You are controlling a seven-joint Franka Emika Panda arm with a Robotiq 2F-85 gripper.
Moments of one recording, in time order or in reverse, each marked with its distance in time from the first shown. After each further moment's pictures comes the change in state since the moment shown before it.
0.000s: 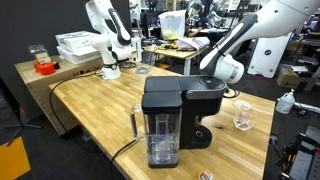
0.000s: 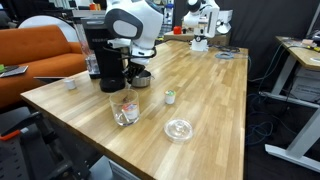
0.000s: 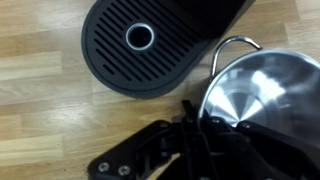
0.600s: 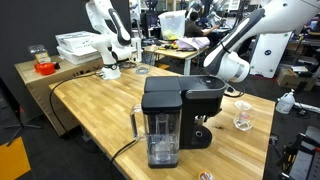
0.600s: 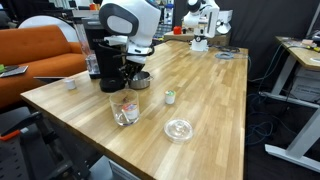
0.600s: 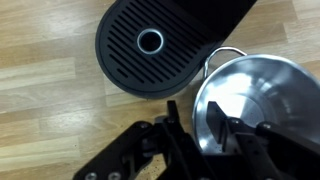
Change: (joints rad) arm 0.001 -0.059 -0.001 -0.067 0.036 0.020 0.000
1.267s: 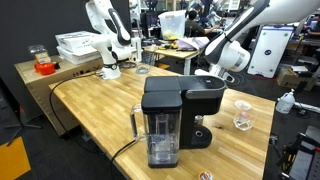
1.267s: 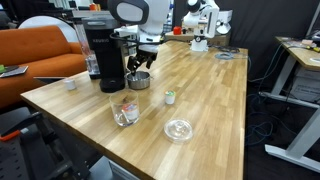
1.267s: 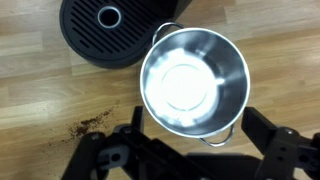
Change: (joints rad) arm -0.004 -0.044 -0.059 0.051 -0.029 0.000 -0.012
